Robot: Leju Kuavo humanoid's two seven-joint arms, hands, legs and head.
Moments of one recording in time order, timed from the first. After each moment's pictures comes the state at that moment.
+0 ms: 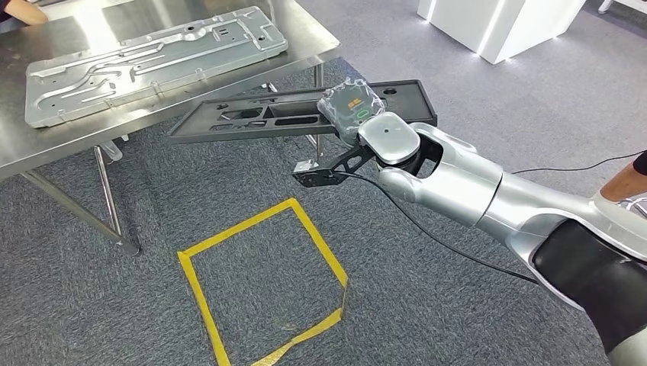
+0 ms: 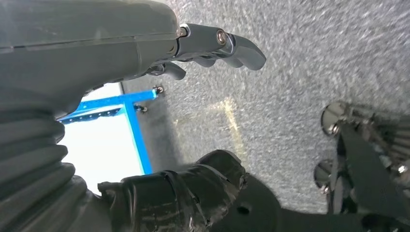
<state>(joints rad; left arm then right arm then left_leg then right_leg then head) -0.11 0.07 -1.16 -0.20 1.11 0.22 0.07 -1.22 -0.30 1.21 -1.26 0.78 0.17 0.40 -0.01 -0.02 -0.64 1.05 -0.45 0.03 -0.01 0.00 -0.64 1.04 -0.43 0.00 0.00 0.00</state>
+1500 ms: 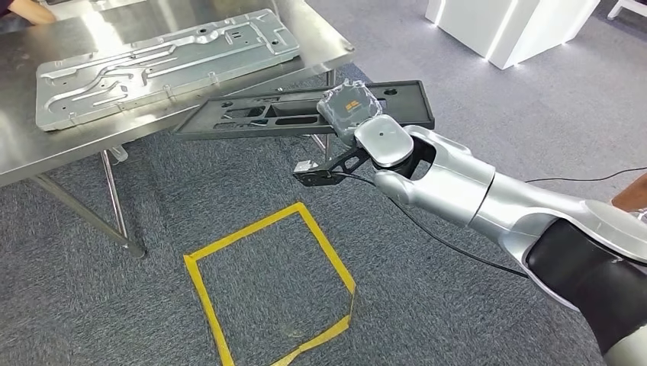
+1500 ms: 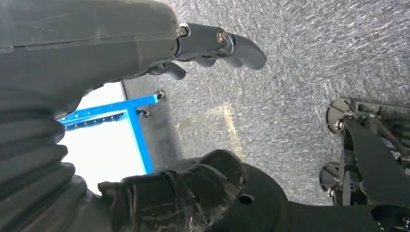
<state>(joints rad) -0.11 0.06 -1.16 -0.20 1.08 0.24 0.09 -1.22 -0.27 1.24 -1.20 0.82 0.14 0.41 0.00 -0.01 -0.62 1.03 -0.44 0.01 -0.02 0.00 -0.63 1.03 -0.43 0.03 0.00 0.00</state>
